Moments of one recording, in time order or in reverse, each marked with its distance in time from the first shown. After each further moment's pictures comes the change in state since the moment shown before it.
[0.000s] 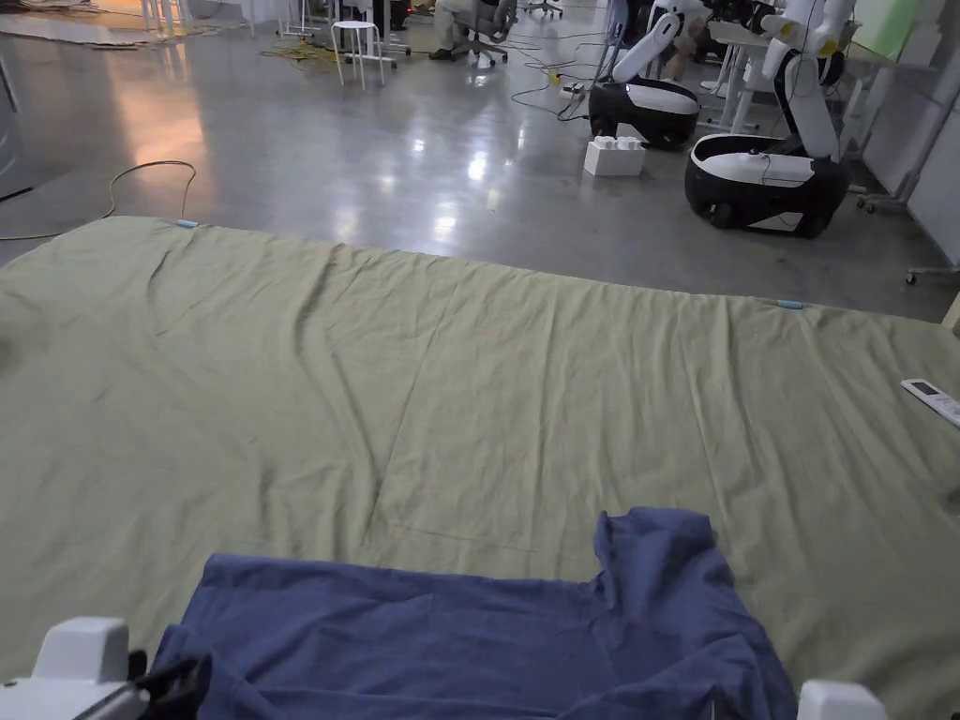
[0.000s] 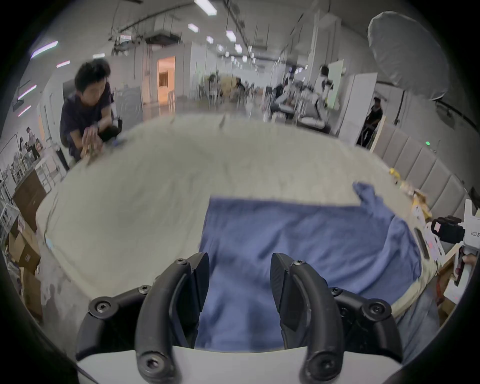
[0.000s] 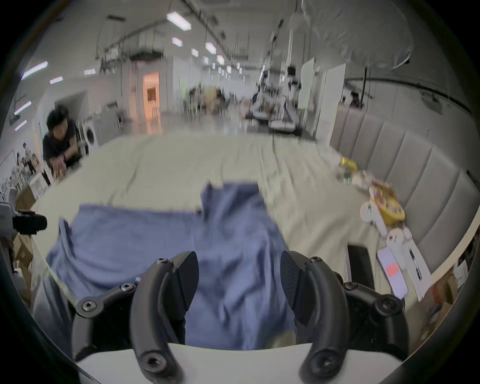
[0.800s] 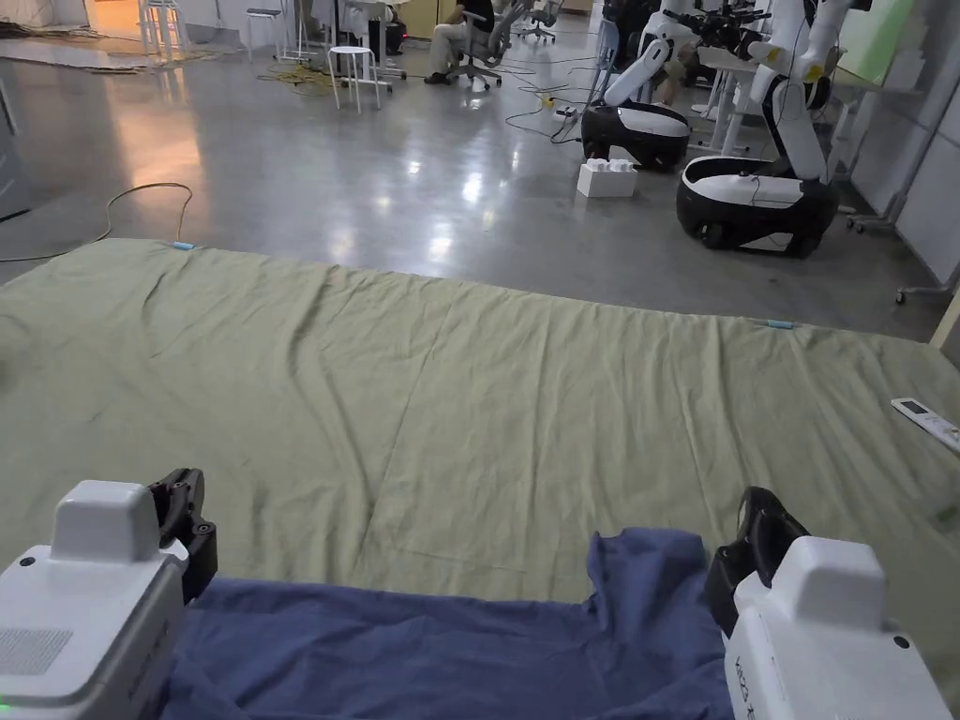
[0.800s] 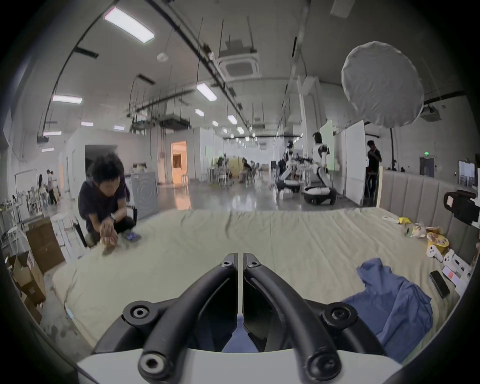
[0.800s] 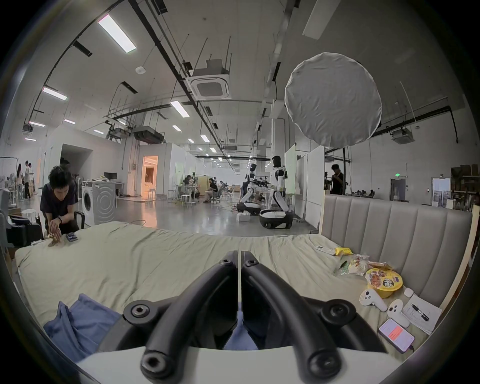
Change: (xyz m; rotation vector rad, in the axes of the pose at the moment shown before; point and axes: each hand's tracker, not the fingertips) left arm 0.027 0.061 0.022 0.429 0.121 -0.075; right arm -0.035 0.076 0.016 0.547 -0.091 0.010
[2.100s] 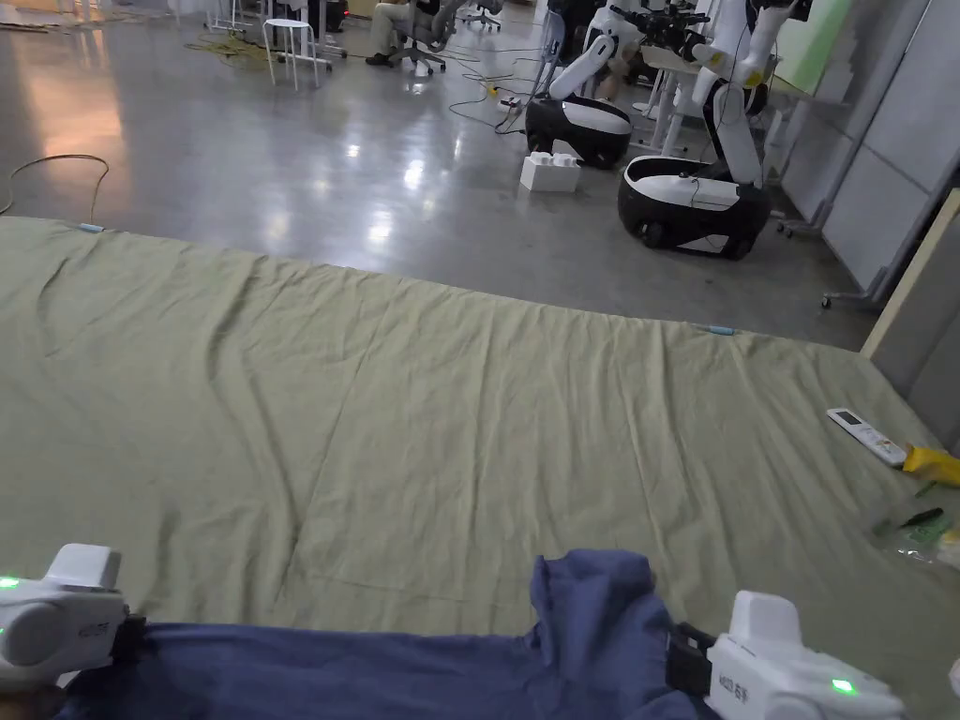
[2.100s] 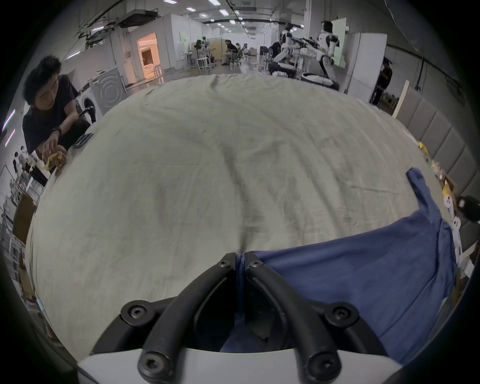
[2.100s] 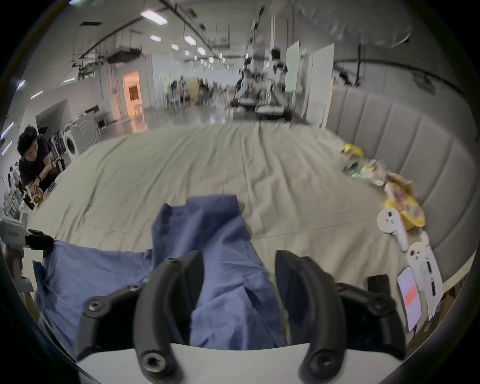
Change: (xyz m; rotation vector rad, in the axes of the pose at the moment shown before) left arm -0.004 -0.088 -0.198 -0.721 -0.130 -0.025; right arm 0.075 -0.122 -0.154 -0.788 0.042 -0.079
